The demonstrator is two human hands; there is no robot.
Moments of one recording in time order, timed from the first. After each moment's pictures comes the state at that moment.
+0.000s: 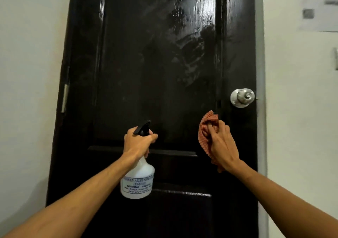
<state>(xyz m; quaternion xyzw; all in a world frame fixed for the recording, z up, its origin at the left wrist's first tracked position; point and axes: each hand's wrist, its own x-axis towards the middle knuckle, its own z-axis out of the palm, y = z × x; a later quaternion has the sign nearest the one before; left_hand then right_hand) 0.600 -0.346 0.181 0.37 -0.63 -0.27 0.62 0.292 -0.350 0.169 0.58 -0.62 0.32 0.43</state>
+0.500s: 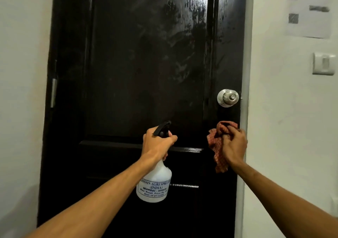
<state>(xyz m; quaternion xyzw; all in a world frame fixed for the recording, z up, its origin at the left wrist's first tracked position) 0.540 -0.247 0.176 0.33 -0.66 -0.33 0.58 0.265 -0.252 0.157 0.43 -0.59 0.67 0.14</state>
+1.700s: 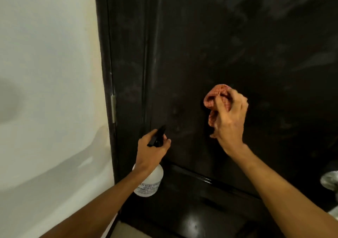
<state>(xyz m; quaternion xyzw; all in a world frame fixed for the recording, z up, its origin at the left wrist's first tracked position) 0.721 -0.405 0.360 0.47 -0.54 -0.37 0.59 0.479 -0.442 0.434 0.66 -0.49 0.48 0.32</state>
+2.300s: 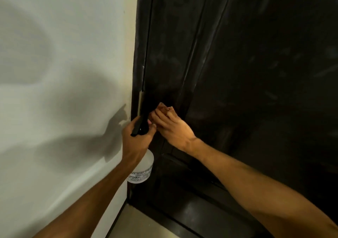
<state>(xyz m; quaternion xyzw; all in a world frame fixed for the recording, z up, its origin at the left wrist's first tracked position) 0.860 -0.468 0.349 0.53 -0.44 -0.33 0.65 0.710 -0.537 0.374 0.83 -0.32 -0.14 0.44</state>
